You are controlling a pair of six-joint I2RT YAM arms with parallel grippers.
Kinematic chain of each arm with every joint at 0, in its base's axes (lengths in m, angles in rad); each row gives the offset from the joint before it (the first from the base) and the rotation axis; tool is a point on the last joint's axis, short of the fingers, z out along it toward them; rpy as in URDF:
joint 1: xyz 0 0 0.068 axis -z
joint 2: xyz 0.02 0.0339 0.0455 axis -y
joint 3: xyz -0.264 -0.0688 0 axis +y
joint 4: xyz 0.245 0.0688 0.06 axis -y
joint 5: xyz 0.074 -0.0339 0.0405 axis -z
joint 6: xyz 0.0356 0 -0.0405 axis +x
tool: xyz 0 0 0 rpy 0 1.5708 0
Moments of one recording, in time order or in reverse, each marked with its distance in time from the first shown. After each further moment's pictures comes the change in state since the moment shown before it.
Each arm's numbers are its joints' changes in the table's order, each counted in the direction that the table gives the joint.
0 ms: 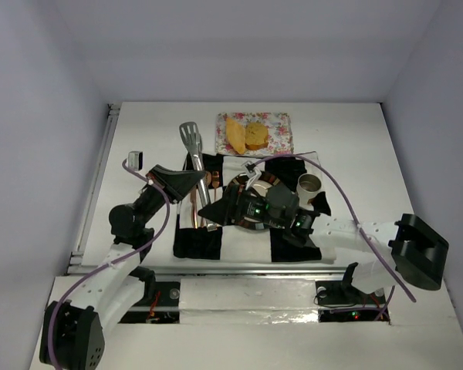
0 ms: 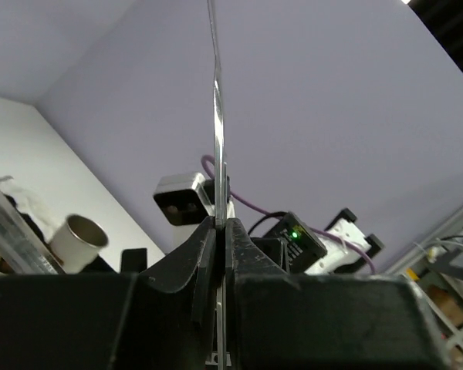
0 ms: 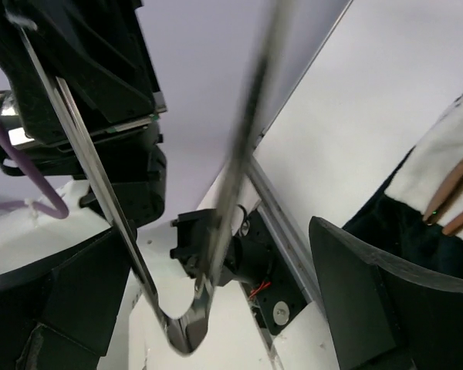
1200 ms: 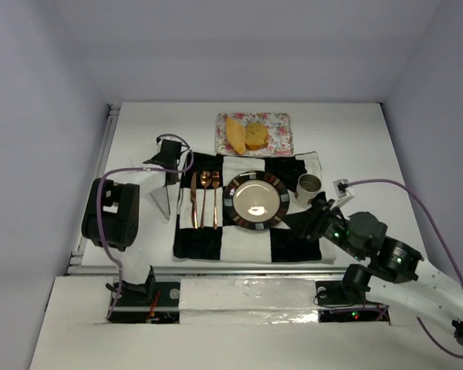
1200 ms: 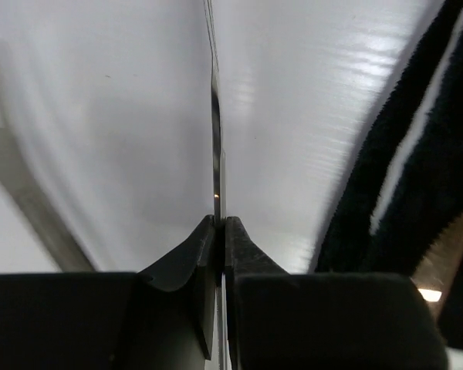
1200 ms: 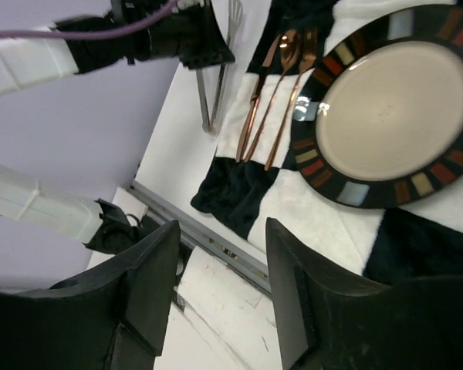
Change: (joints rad) left arm -0.025 -0.948 -0.676 -1.281 -0.962 1.041; right arm 0.042 0.975 0.149 -1.001 0.390 -0.096
